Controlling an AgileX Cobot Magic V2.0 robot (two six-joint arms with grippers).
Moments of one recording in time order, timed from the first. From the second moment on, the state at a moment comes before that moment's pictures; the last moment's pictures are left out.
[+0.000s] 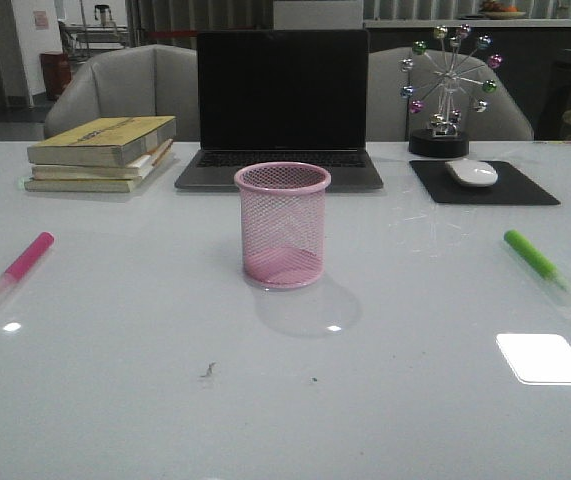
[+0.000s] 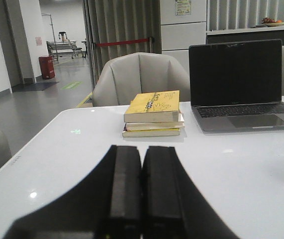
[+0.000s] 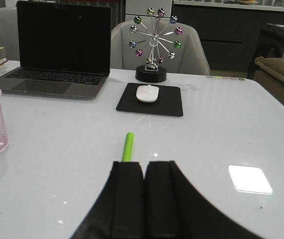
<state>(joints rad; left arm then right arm) -0.05 -0.01 0.00 -0.03 0.00 0.07 0.01 -0.01 0.03 -0.02 0.09 0.03</state>
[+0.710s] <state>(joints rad) -0.05 -0.01 -0.18 -0.03 -0.02 0.07 0.01 -0.01 -0.15 -0.02 -0.10 0.03</state>
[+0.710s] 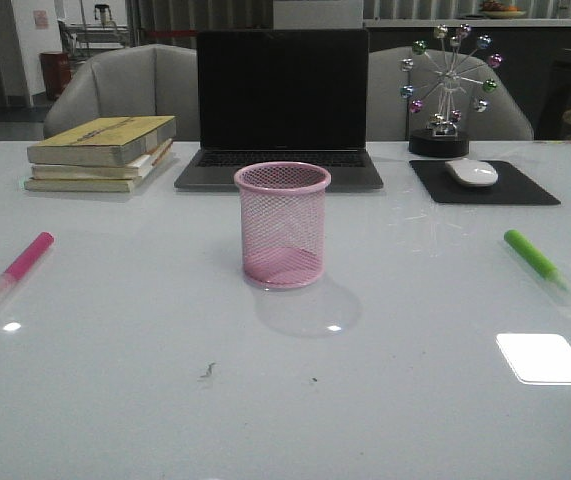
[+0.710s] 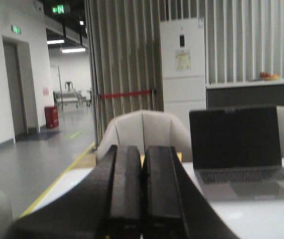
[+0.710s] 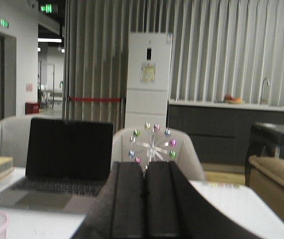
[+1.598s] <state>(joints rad) -0.05 0.47 -0.66 0.00 0.09 0.07 0.01 0.38 -0.44 -0.03 0.12 0.03</state>
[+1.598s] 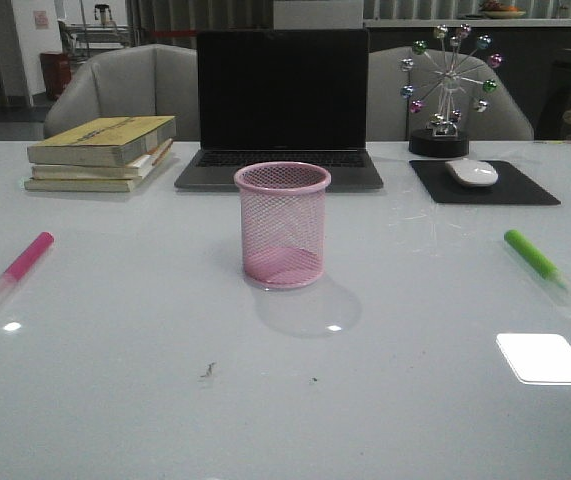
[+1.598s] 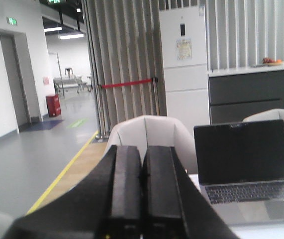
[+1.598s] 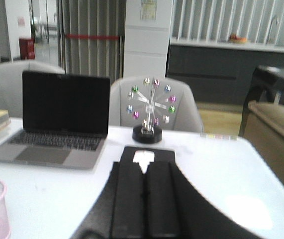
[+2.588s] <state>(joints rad) -0.05 0.86 -0.67 0.00 0.16 0.07 0.01 0.76 -0.62 -0.03 0.28 0.03</state>
